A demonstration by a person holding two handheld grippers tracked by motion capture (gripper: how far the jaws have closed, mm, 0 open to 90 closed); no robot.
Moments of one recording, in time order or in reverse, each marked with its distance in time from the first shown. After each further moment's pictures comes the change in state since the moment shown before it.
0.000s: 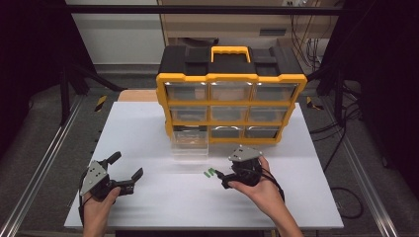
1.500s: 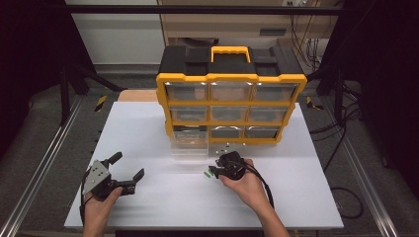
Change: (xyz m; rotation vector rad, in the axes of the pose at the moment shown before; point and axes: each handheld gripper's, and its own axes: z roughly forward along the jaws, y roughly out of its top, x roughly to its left) left arm -0.002 -0.001 0.003 0.032 -0.006 0.028; right arm 0.006 0.000 0.052 0.139 0.084 0.174
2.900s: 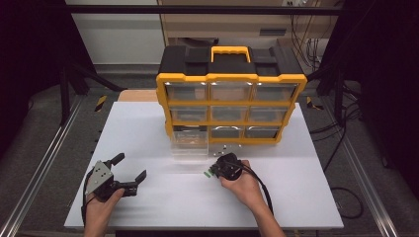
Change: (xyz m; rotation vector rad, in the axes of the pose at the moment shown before) left arm -0.004 -0.001 0.002 0.013 -0.018 0.001; right arm -0.004 -0.009 0.019 0.051 0.017 0.009
